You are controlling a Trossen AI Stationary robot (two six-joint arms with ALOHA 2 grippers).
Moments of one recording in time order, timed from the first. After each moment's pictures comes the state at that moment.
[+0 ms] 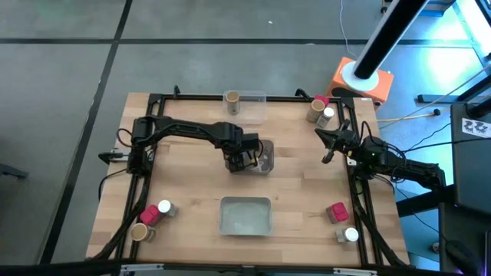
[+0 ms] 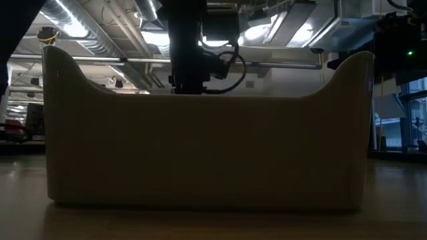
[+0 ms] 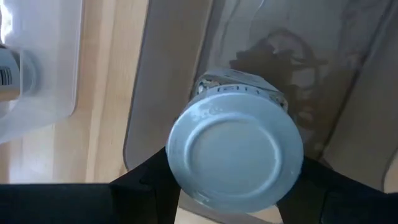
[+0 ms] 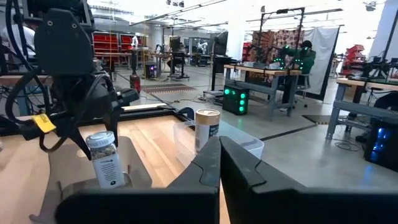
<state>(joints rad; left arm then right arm) 0.08 1.98 1.58 -1.03 -0.27 -0.13 -0.20 0.02 0.07 0.04 0.29 -0.07</state>
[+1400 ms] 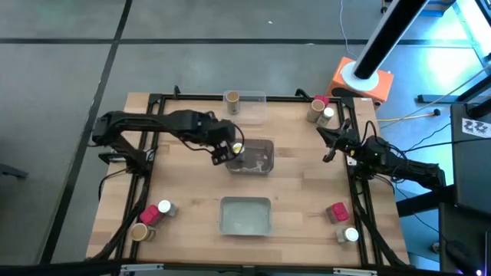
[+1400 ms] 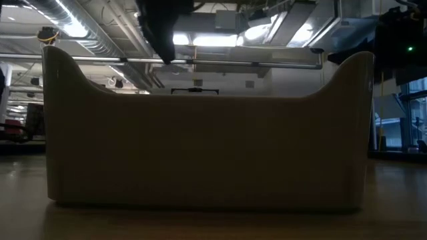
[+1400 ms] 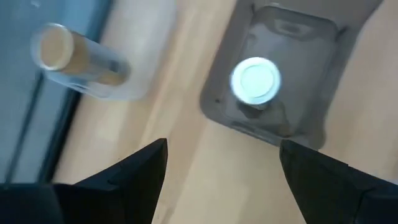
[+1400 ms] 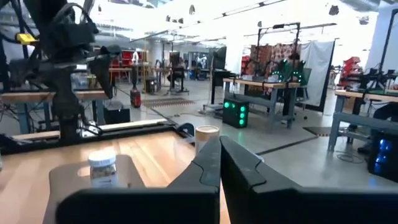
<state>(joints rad) 0.02 1.57 1.50 -1.12 -0.38 -0.22 -0.20 0.02 0.07 0.11 0.29 -0.08</state>
